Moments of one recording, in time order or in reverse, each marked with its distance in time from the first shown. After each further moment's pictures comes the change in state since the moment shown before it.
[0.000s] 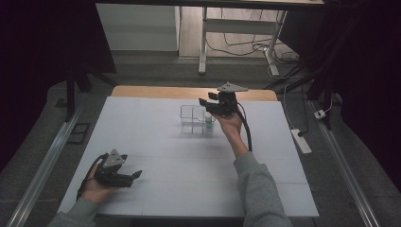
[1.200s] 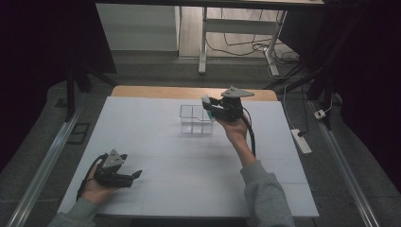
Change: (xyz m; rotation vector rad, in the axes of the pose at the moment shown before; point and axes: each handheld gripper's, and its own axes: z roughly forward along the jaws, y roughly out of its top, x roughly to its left) left arm -0.002 0.001 -0.003 -0.014 0.003 0.002; right arm 0.018 0.004 -0.035 -0.014 0.043 -0.046
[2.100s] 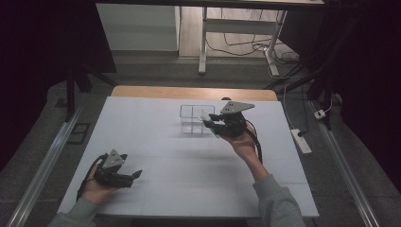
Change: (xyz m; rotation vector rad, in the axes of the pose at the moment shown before) left arm -0.001 0.000 -0.001 -0.003 0.006 0.002; right arm 0.027 -0.018 -0.032 0.129 0.107 -0.139
